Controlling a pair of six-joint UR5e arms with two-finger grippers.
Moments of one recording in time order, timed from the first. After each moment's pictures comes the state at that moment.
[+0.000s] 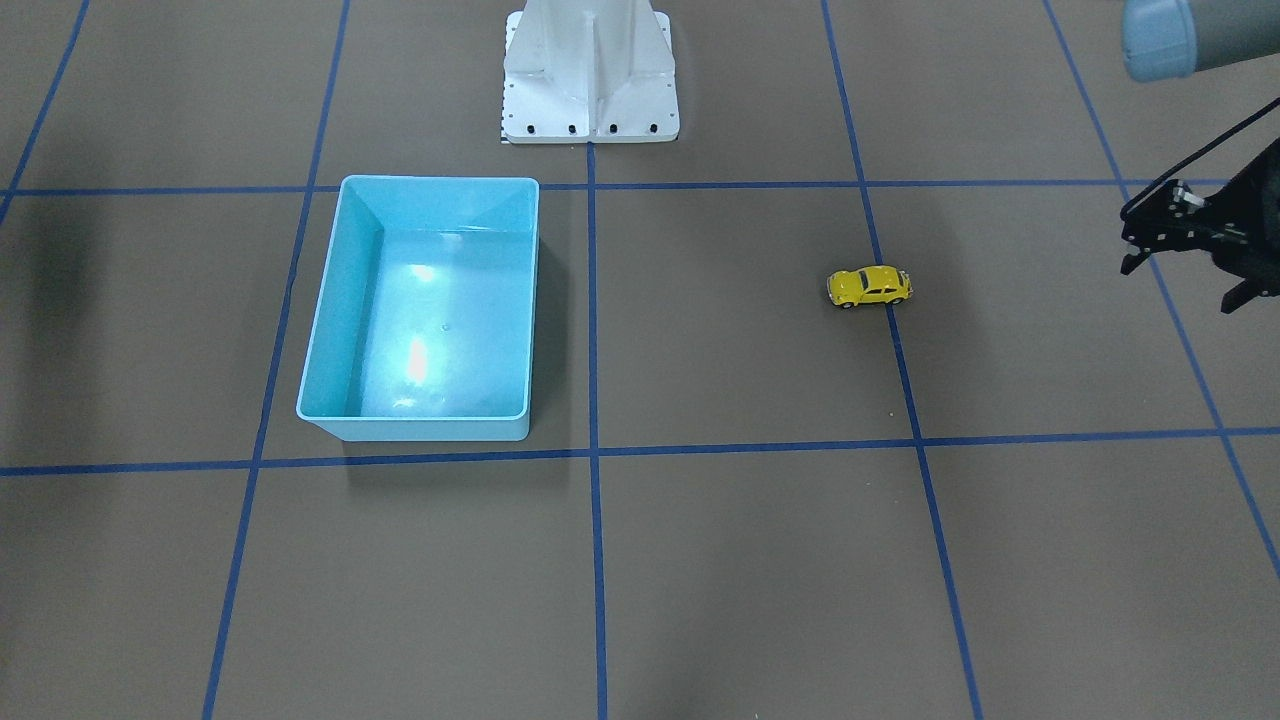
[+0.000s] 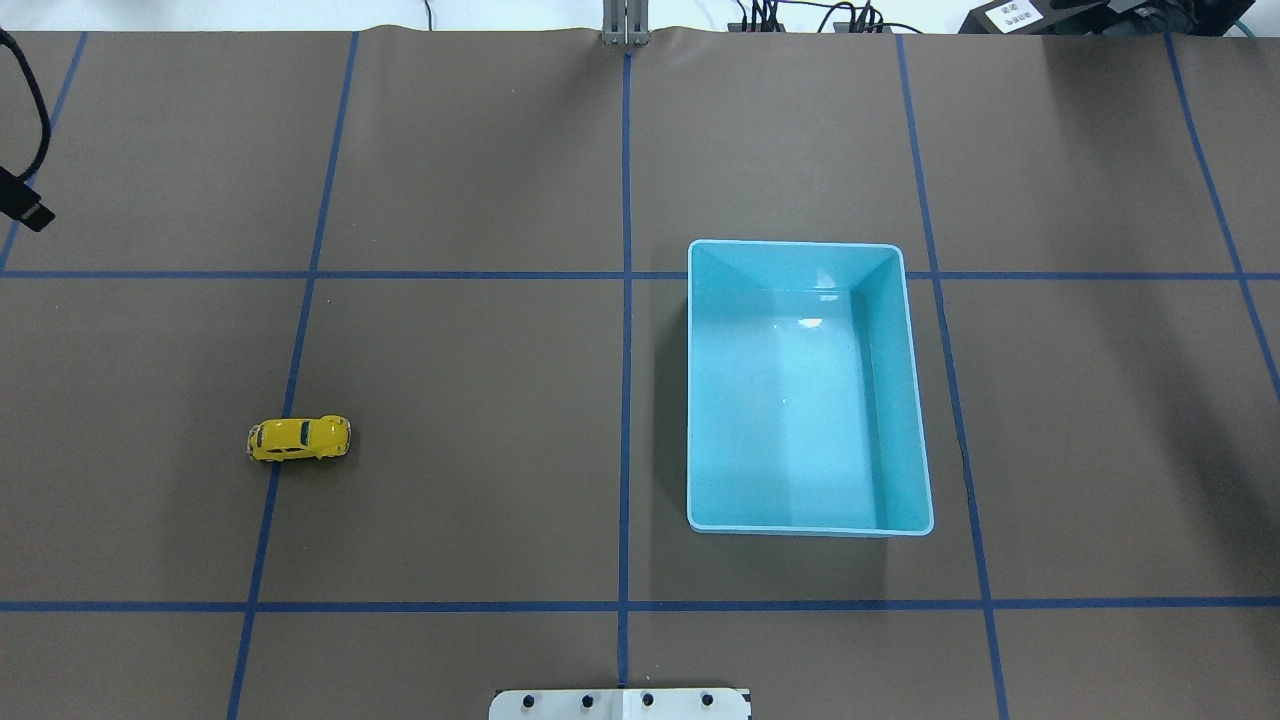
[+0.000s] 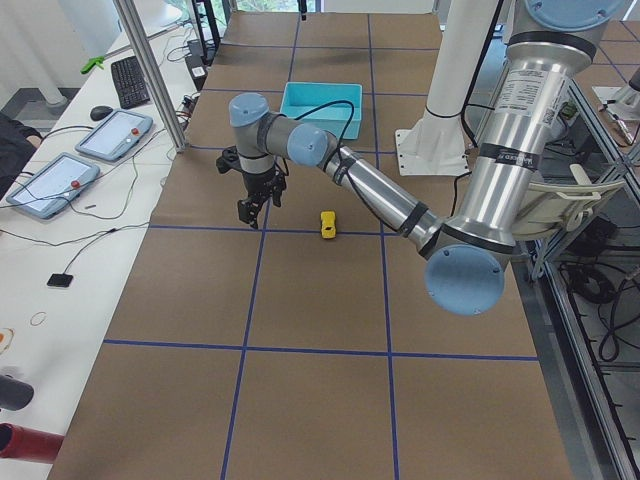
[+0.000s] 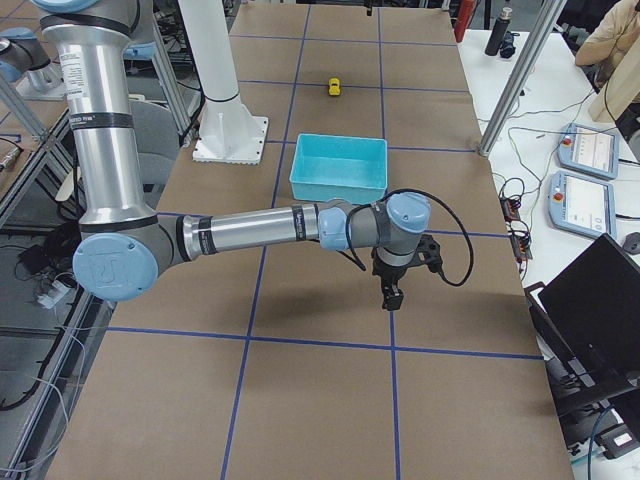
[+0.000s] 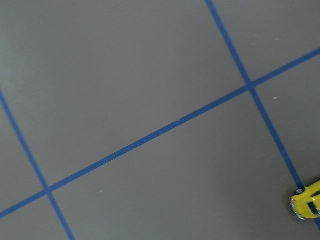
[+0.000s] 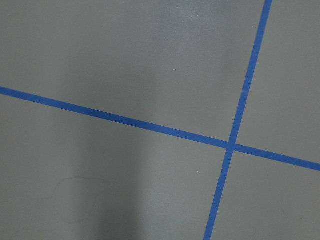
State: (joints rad) left arm -1.22 -1.85 -1.93 -1.26 -2.23 0.16; right arm 1.43 -1.46 1.63 -1.62 2.32 -0.05
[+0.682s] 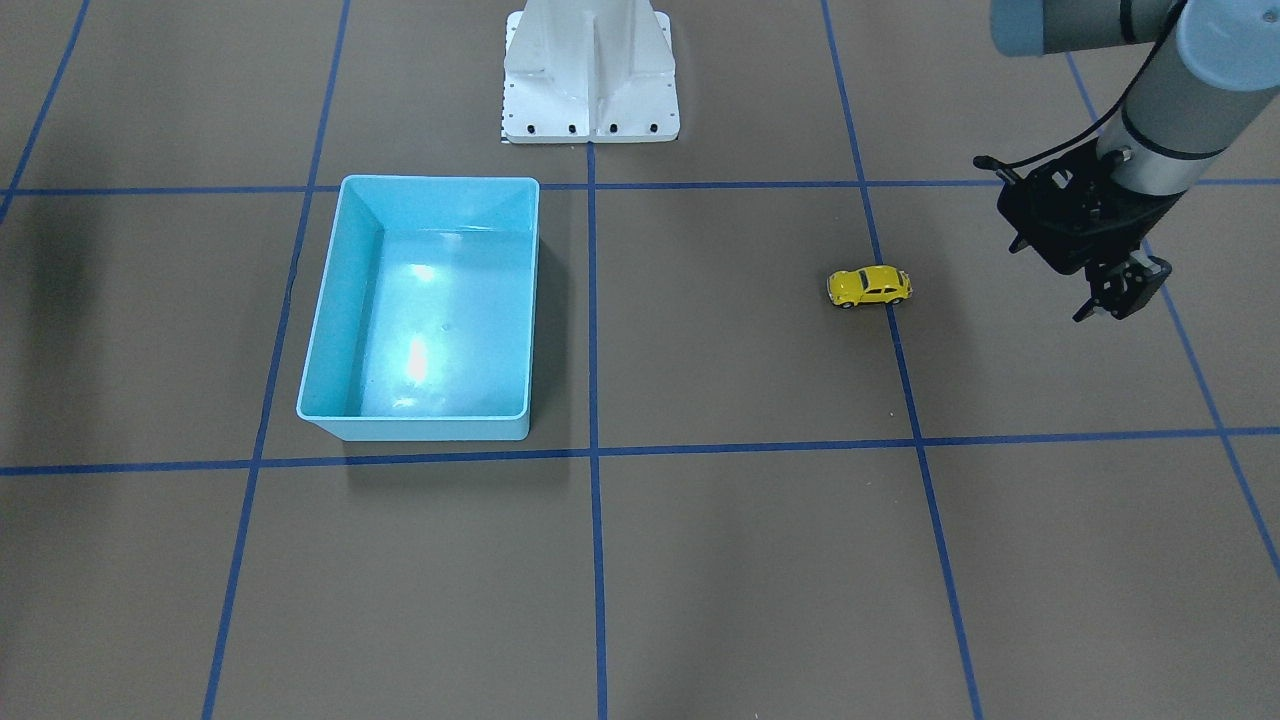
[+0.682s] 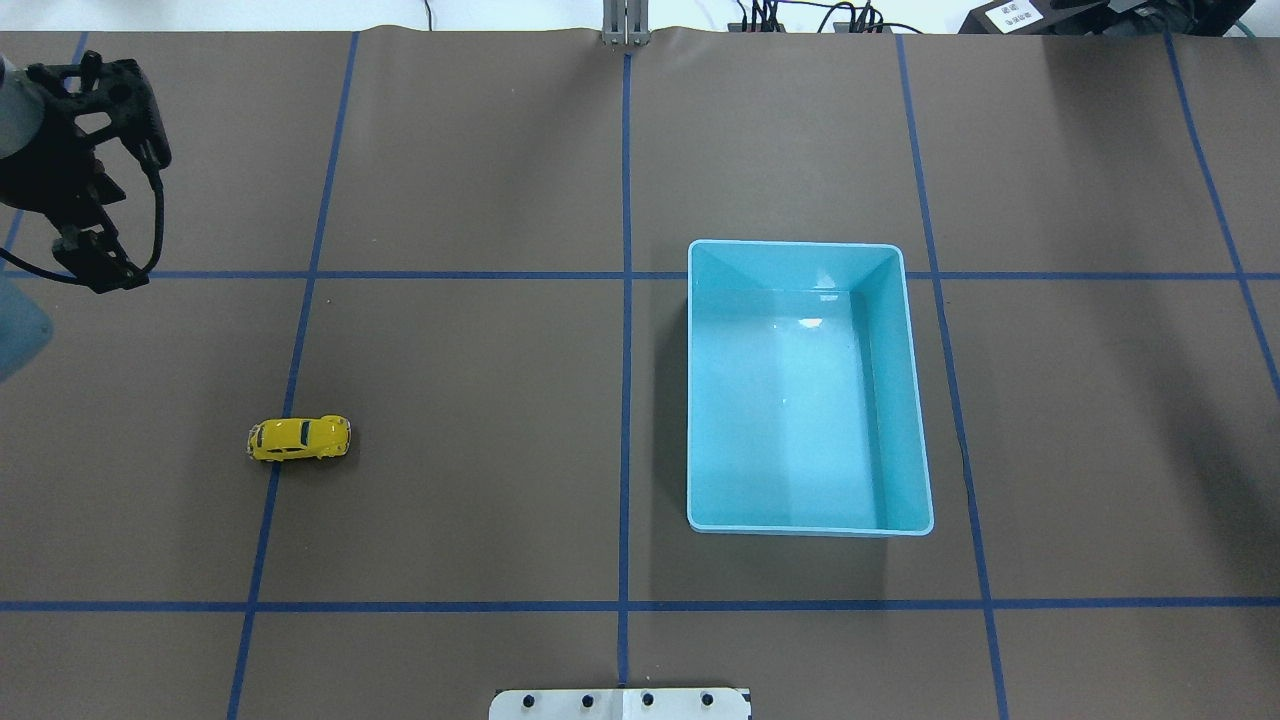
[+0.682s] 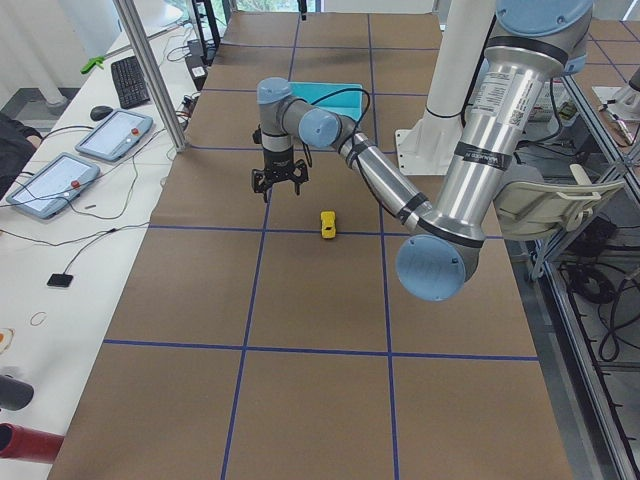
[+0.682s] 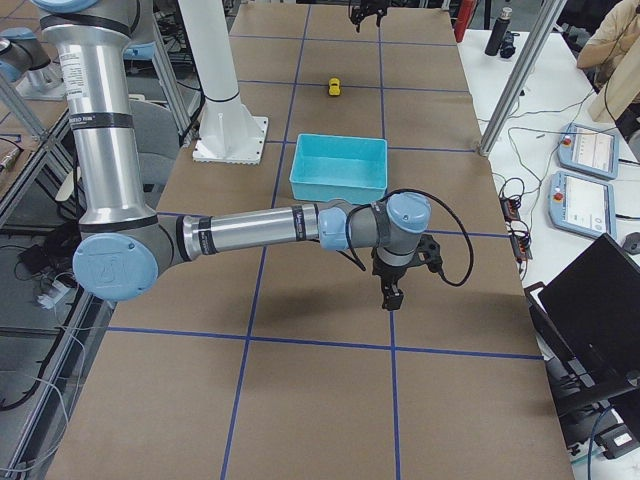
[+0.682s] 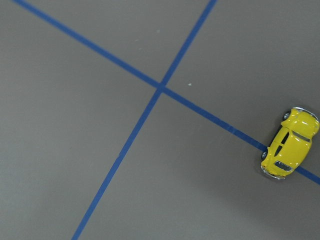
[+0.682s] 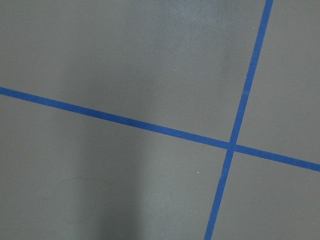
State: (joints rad) left arm -1.02 -1.90 -1.99 -1.25 -2.10 0.49; right arm 1.43 -1.46 1.63 -1.62 2.32 -0.05
